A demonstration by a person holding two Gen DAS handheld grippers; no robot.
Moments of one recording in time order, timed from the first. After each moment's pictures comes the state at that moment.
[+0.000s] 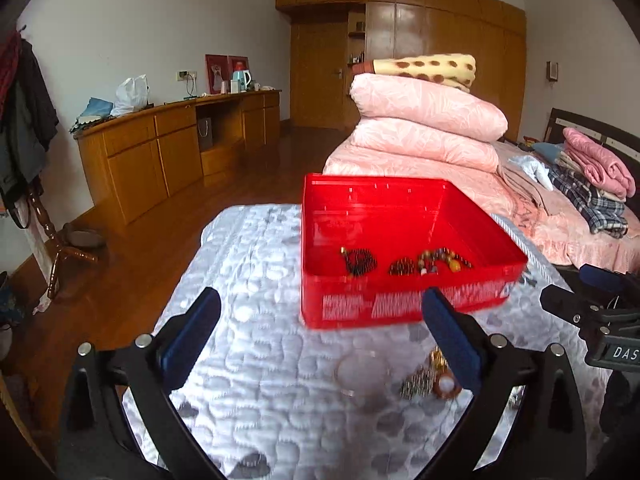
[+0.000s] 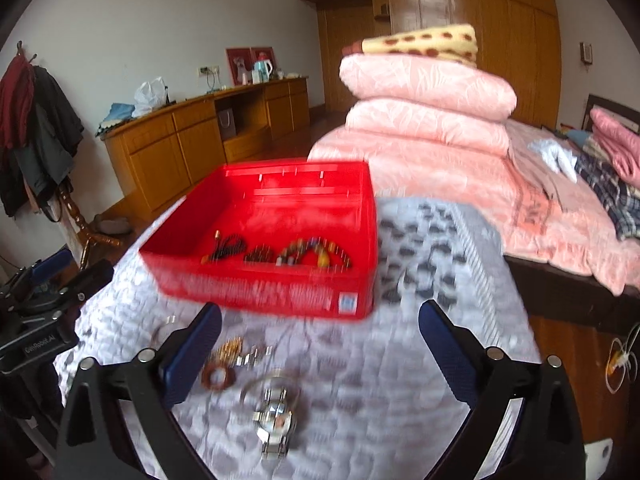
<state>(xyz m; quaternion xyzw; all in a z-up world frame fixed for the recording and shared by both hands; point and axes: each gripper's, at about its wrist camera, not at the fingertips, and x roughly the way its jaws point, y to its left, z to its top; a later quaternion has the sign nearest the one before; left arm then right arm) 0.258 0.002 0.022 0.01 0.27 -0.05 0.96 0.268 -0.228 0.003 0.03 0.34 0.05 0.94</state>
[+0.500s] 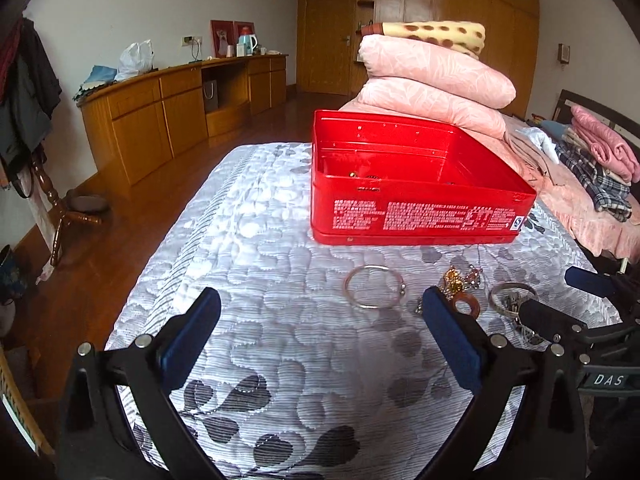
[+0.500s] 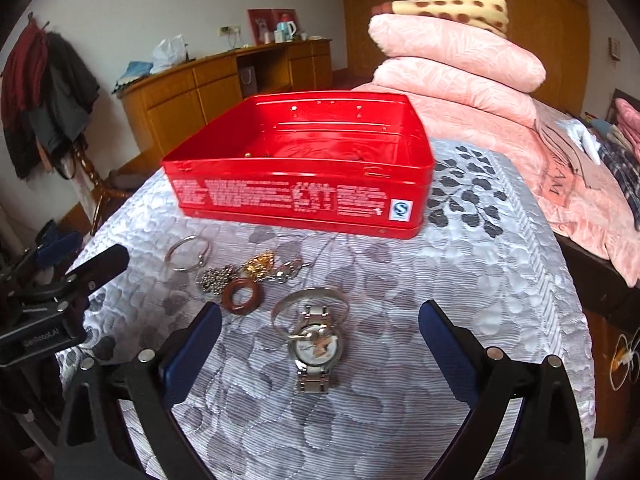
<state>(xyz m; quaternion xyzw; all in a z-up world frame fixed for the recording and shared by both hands) 0.236 0.013 -0.023 0.00 0.34 -0.04 0.94 0.253 -0.194 -0.038 0.00 0.38 0.08 0.92</state>
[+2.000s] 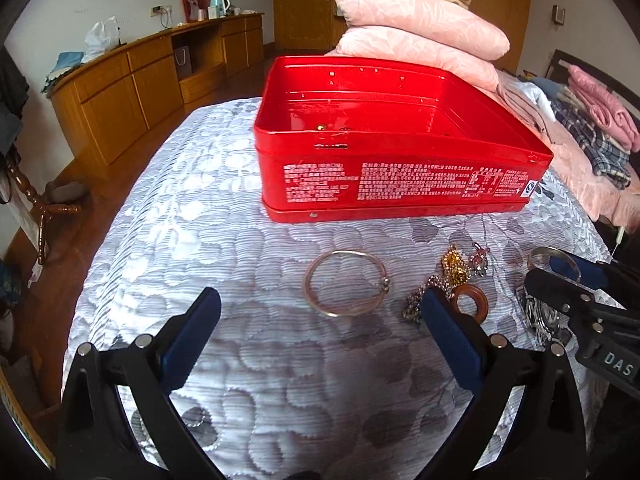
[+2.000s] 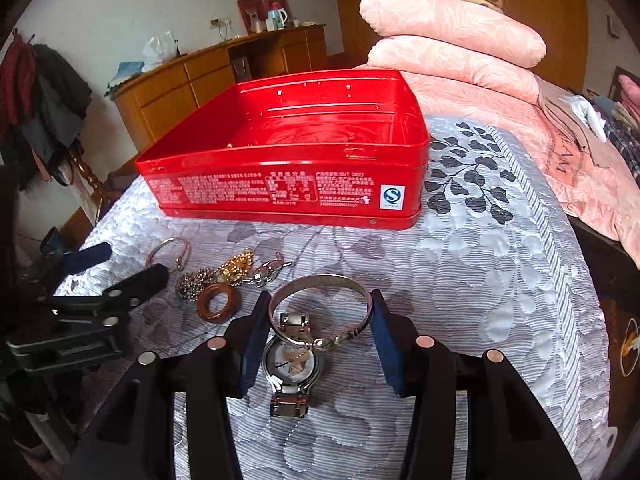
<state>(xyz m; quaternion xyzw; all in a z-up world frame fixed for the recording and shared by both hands) 0.286 -0.021 -0.050 0.02 0.42 -0.07 0.91 0.278 -0.221 -0.052 0.04 0.41 0.09 0.91</state>
